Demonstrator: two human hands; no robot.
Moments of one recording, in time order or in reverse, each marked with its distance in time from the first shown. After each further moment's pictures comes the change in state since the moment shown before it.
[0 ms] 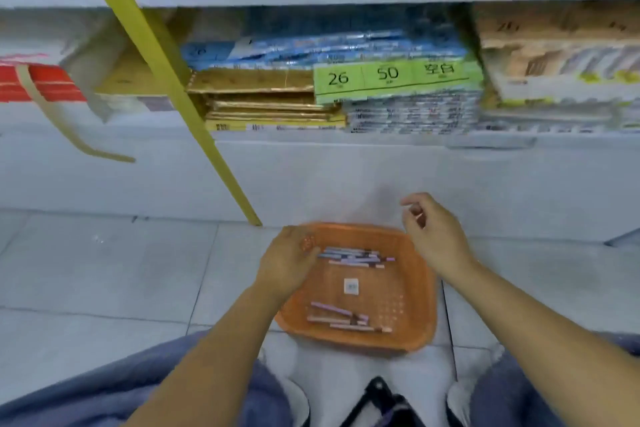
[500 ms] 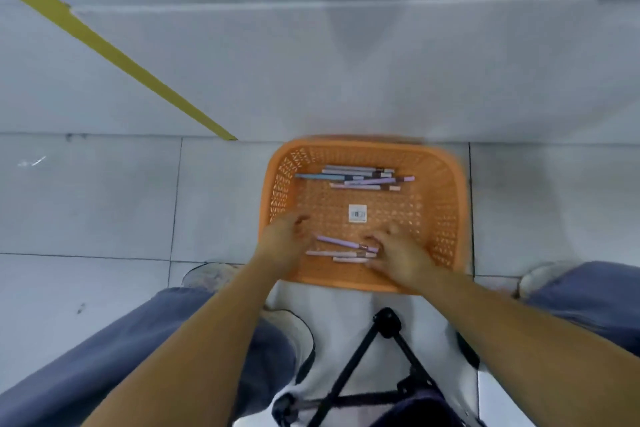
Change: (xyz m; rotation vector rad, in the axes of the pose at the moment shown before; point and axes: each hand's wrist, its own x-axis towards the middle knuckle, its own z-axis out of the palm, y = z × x) left_hand 0.013 -0.097 0.109 -0.038 -0.428 -0.406; right_hand -0.066 0.139 0.169 -0.334 -0.848 0.234
